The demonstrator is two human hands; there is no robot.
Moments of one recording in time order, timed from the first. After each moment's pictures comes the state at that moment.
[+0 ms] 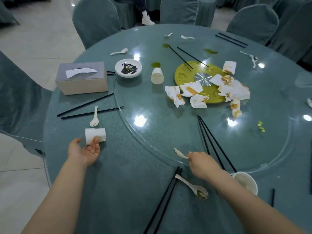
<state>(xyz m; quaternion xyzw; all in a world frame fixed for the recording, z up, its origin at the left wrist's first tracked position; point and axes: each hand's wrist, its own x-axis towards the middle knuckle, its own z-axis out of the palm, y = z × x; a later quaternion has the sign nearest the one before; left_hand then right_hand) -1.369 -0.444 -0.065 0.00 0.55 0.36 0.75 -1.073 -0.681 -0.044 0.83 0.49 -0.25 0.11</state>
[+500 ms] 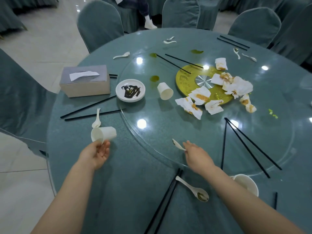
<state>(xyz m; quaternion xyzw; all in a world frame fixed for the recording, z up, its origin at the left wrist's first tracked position) -1.343 -0.467 -0.051 0.11 0.59 0.32 0.73 -1.070 -0.661 -0.048 0.84 0.49 -0.24 -0.01</state>
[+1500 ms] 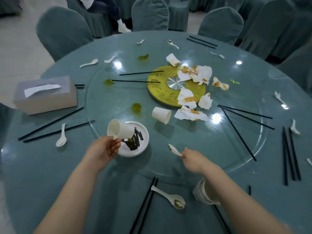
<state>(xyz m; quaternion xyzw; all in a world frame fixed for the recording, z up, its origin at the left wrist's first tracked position) -1.218 -0.501 -0.014 0.31 0.53 0.20 0.77 -0.996 -0.698 -0.039 0.84 0.42 -0.34 0.05</state>
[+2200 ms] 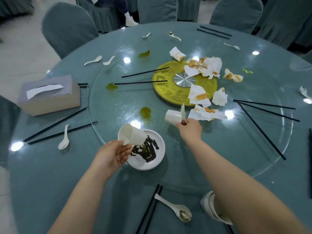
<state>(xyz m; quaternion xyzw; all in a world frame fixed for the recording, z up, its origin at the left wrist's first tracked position) -1.195 -0.511 -0.020 0.33 0.54 0.19 0.75 -0.954 -0.597 -0.049 0.90 0.19 -0.20 -0.34</state>
